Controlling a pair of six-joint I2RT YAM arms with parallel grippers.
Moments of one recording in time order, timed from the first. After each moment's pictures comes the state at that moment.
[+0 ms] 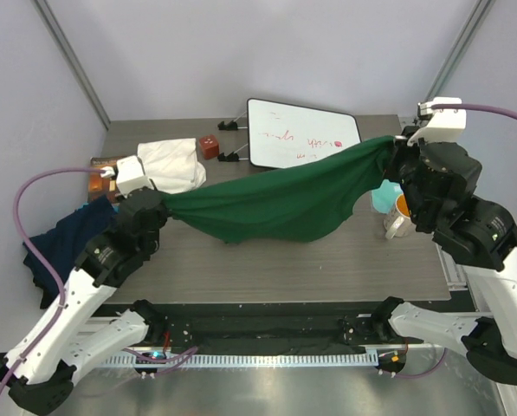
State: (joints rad) left arm -0.62 0.79 0.99 -0.65 -0.79 -0.46; right arm 0.70 1.00 1.64 -0.84 0.76 0.16
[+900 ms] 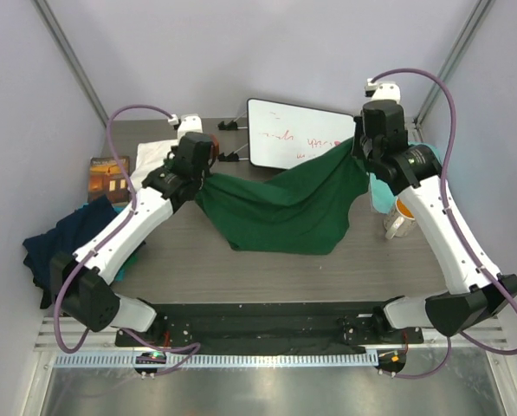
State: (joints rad) left arm -0.52 1.40 1.29 -0.50 -0.58 -0.36; right arm 0.38 1.34 1.59 -0.76 0.45 0.18
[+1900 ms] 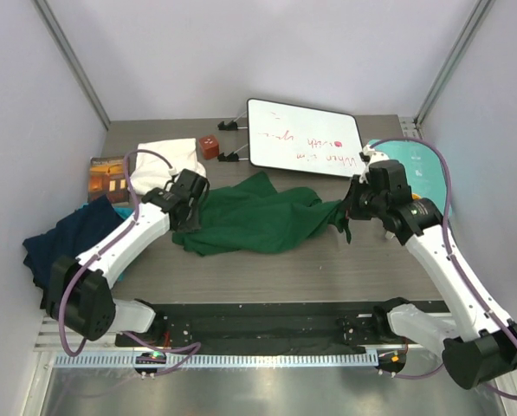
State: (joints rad) left arm -0.45 1.35 1.02 -0.82 -0.33 -0.45; right arm 0.31 1.05 1.07 -0.74 -0.03 0.34
